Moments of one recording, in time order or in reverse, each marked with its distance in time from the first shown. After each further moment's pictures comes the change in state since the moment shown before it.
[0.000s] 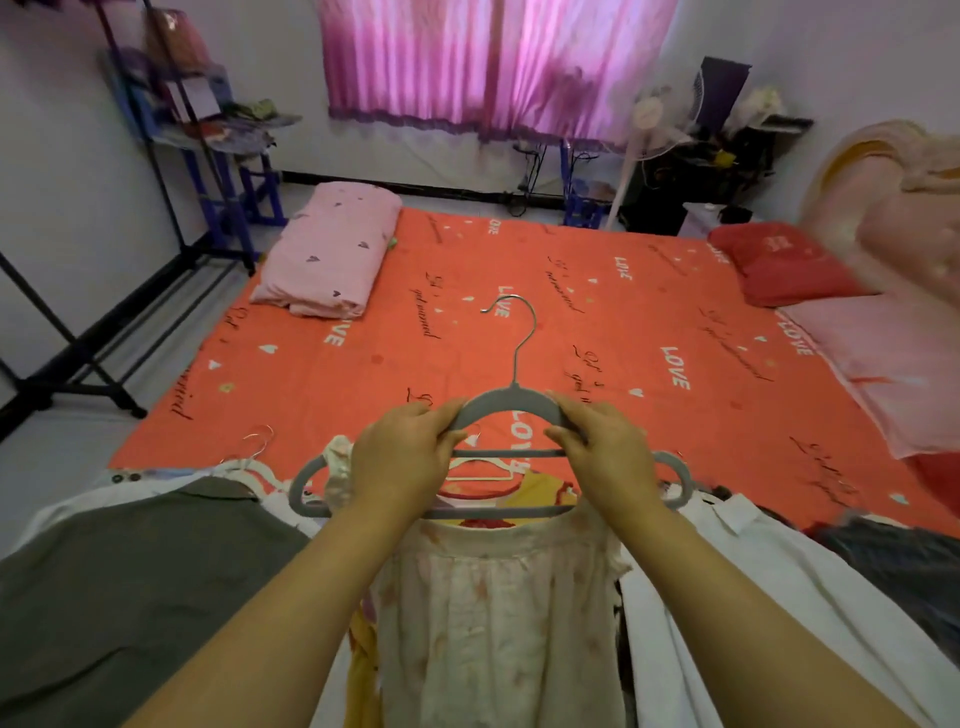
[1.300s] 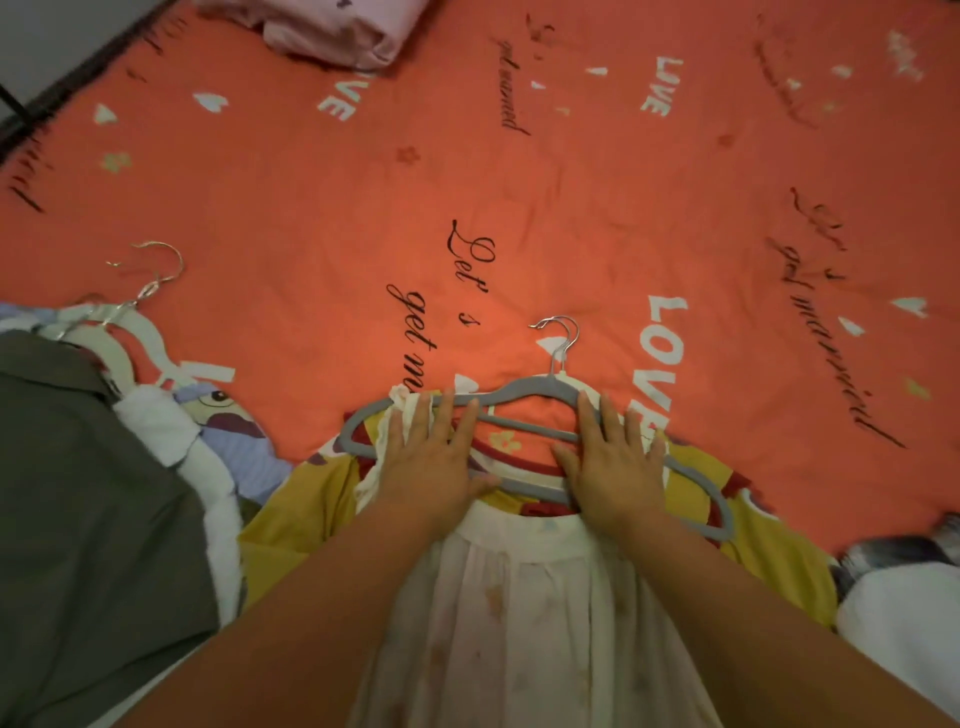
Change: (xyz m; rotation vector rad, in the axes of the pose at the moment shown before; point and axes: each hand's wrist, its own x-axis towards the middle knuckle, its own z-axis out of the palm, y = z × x) left_hand 0.029 -0.223 0.398 0.276 -0.644 -0.336; right_hand 0.082 0.259 0.394 -0.439 -0.698 0.178
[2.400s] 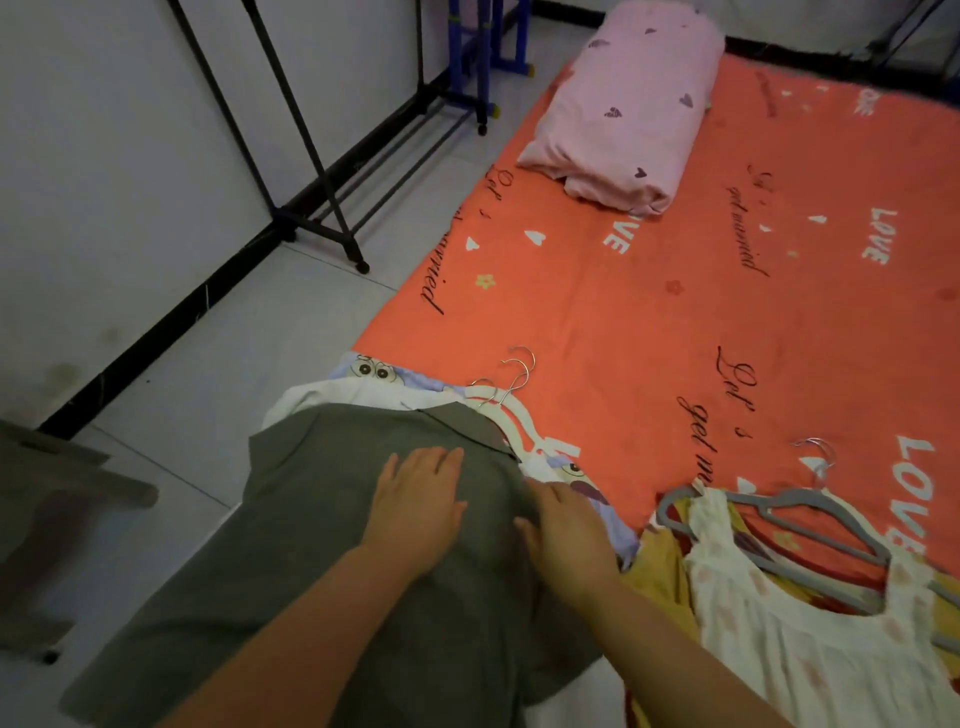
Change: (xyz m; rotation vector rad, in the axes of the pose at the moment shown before) left_hand -0.181 -0.330 -0.163 -0.053 0.129 -0.191; right_hand -0.135 -0.404 -0.046 0.173 -0.031 -0.403
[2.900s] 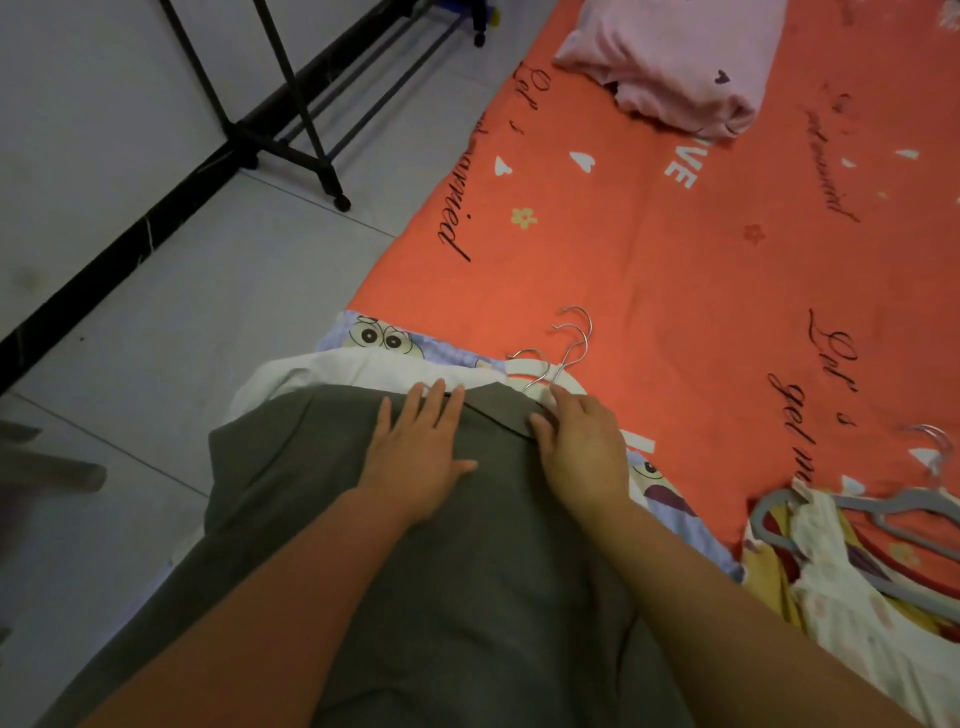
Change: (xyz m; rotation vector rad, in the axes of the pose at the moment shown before) left_hand 0.106 -0.088 0.070 0.034 -0.088 0.060; right_hand 0.139 -0.019 0.060 0.013 0.282 0.131
